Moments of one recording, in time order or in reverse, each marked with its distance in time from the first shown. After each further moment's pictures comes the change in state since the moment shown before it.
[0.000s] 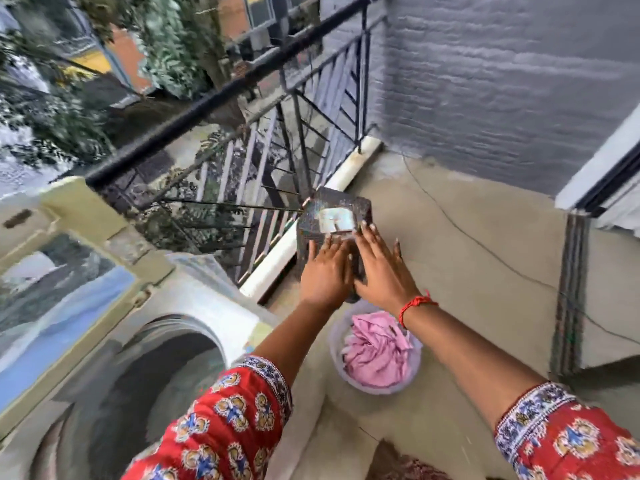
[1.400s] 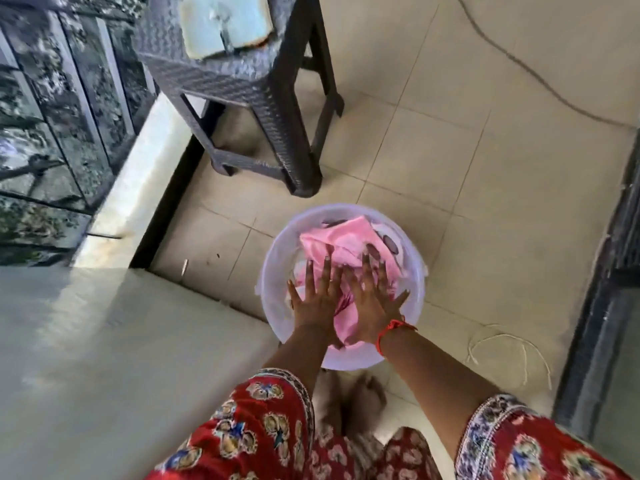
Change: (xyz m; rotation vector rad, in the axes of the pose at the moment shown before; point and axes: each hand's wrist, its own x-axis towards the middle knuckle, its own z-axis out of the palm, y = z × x) left_hand -0.100 -0.092 0.564 0.316 -1.005 -0.106; right_hand -0.111 0.247 0.512 0.086 -0.812 0.441
